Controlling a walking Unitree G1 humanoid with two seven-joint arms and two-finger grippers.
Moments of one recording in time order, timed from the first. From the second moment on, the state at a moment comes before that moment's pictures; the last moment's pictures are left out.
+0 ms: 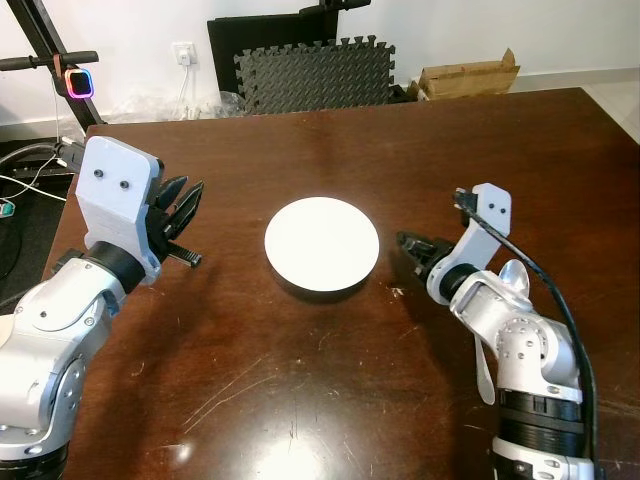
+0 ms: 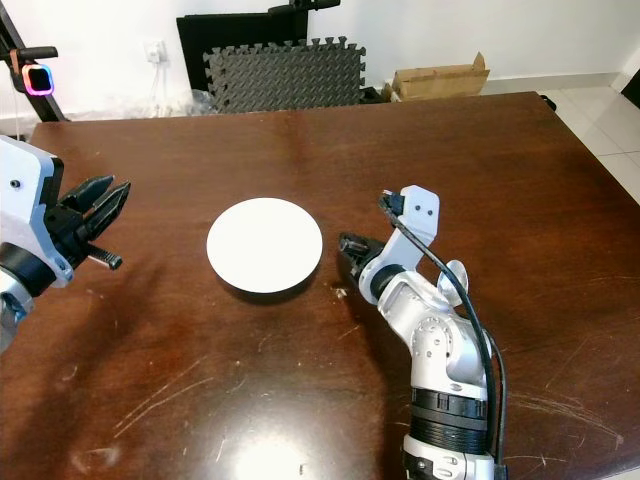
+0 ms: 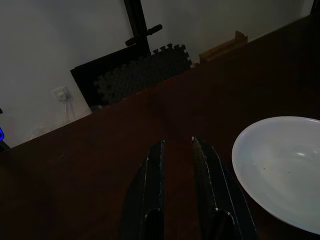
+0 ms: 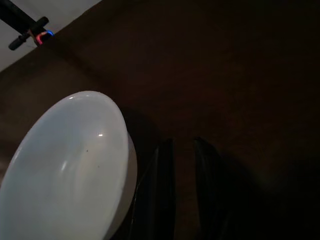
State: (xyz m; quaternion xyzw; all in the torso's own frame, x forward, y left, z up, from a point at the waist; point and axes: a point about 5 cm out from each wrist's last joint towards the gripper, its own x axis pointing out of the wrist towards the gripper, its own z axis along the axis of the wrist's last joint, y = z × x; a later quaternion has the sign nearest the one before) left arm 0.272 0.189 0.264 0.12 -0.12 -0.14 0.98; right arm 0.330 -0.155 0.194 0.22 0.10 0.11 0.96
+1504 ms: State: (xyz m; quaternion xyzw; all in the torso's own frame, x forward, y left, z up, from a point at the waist) left arm 0.273 0.188 0.266 0.12 -0.12 -0.13 0.98; right arm 0.333 -0.101 0.171 0.21 0.17 0.19 0.94
